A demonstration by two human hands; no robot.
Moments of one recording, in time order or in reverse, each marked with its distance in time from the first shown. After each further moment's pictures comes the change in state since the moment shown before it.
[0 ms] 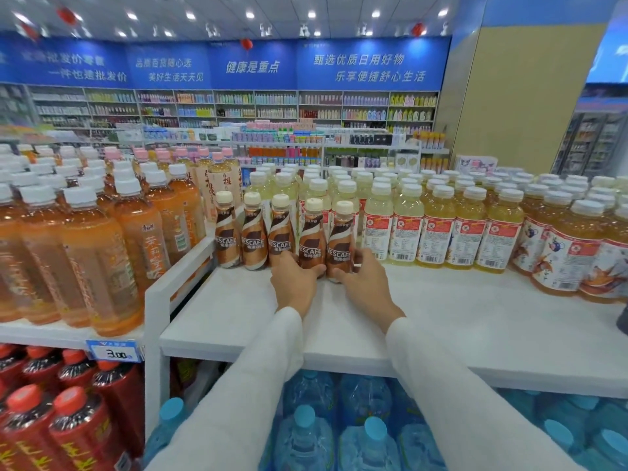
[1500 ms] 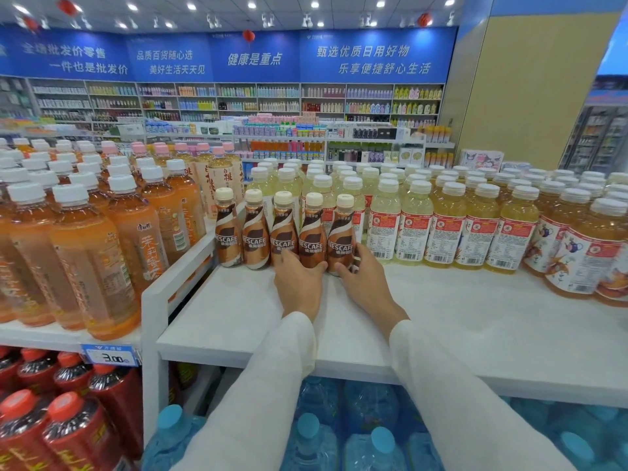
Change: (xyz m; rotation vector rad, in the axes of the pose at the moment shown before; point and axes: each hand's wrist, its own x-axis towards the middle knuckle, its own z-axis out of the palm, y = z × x) left_hand 0.001 0.000 0.008 0.062 0.075 0.000; right_hand 0.019 0.008 0.015 0.035 -0.030 -0.070
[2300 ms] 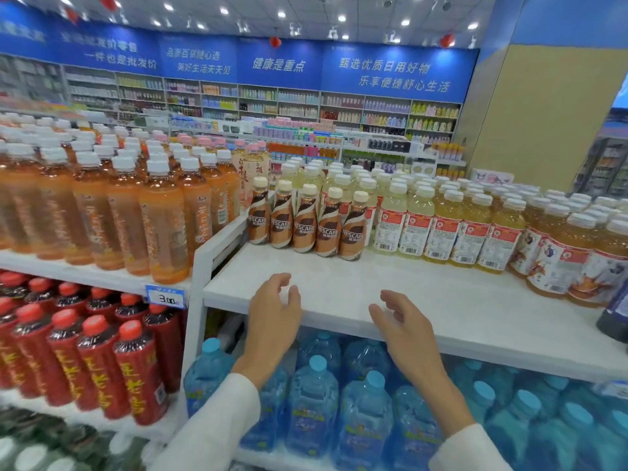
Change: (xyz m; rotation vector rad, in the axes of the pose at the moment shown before) left_hand -0.115 -0.046 -0.128 0.009 -0.082 0.165; right_hand -0.185 -0.030 -0.068 -0.141 -0.018 0.040
